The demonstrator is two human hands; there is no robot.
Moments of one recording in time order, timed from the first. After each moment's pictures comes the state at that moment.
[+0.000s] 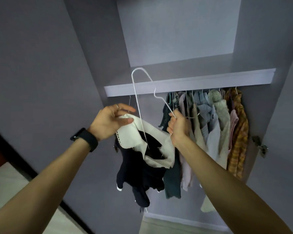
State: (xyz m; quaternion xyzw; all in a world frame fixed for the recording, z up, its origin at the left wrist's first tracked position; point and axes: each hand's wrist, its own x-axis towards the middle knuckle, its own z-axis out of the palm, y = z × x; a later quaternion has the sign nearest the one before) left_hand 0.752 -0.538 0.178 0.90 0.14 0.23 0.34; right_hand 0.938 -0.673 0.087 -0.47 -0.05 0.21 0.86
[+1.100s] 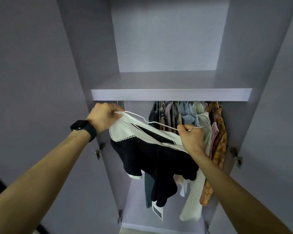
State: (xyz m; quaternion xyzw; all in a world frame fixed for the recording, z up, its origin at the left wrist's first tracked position) left_hand 0.803 -0.506 0.182 0.93 0.22 0.26 0.15; right_hand 0.990 -0.746 0.072 -0.74 -0.23 -0.12 0.62
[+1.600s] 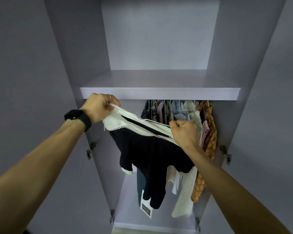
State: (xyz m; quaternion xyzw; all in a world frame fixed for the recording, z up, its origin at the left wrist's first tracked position) left_hand 0.827 -0.498 0.194 0.95 0.15 0.27 0.12; right_hand 0.999 -0.753 0.083 -0.83 -0.23 -0.20 0.48
